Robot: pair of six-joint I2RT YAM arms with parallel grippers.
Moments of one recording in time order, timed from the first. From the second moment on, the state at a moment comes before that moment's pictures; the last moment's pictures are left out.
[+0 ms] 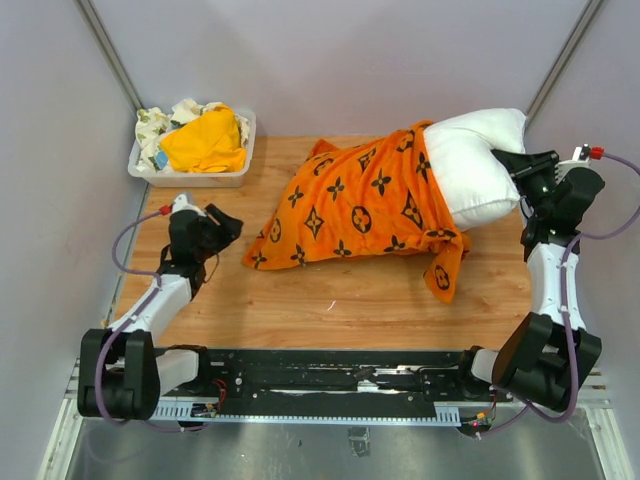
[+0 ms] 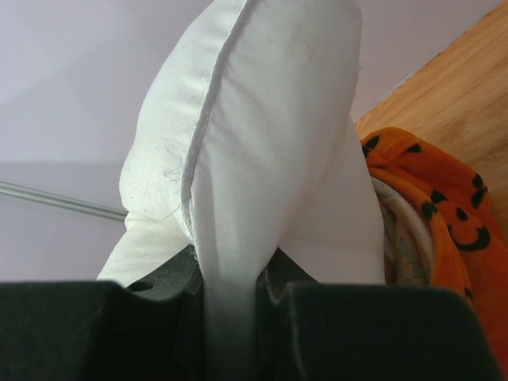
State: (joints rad) left arm 0.03 1.14 0.50 0.22 0.07 -0.68; right arm -0.41 1.23 0.94 0.30 -0.59 1.08
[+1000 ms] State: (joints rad) left arm -0.42 1.48 0.48 0.41 -0.04 -0.69; right arm -0.33 1.28 1.00 0.31 -0.58 1.05
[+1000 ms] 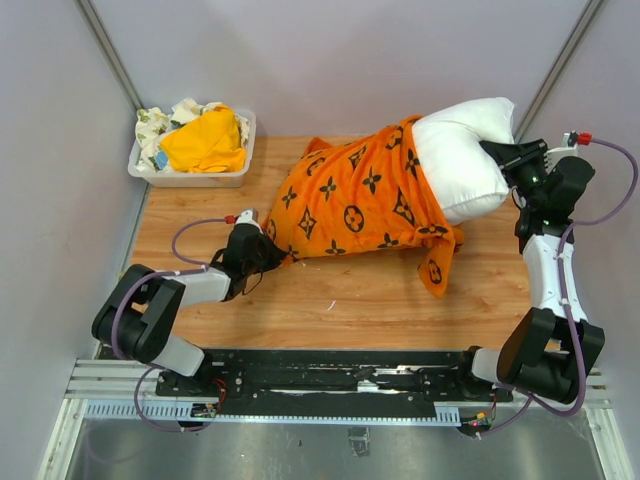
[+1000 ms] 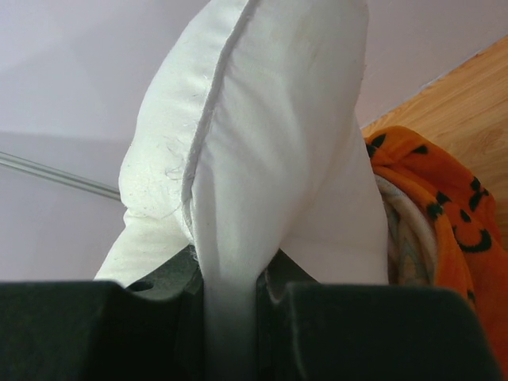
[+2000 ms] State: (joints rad) left arm 0.16 1.04 0.38 0.24 0.27 -0.78; right arm -0.33 1.34 0.99 0.34 -0.74 1.10
